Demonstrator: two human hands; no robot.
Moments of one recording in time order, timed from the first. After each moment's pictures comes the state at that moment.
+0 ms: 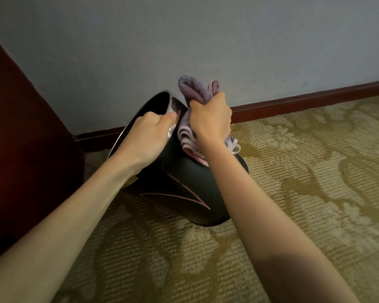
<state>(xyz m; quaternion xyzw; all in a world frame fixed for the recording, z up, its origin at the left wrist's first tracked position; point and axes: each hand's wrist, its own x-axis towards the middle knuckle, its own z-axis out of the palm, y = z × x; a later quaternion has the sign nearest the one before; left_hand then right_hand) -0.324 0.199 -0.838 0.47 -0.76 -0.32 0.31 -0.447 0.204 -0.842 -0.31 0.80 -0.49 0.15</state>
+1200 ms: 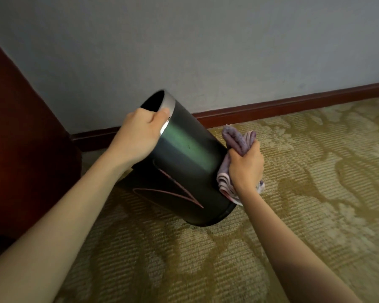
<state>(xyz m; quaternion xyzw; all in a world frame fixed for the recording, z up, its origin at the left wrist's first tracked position) -0.316 0.185 -0.845 0.46 -0.79 -0.24 0.33 -0.509 0.276 -0.937 -0.27 0.84 -0.47 0.11</state>
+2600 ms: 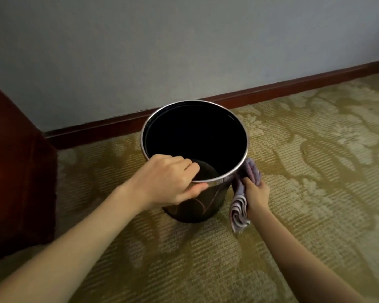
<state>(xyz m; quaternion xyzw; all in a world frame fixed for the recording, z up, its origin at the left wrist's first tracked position) -0.355 0.294 -0.880 0.07 -0.98 0.05 0.16 -0.575 0.395 -1.028 -0.02 0.71 -0.64 0.29</state>
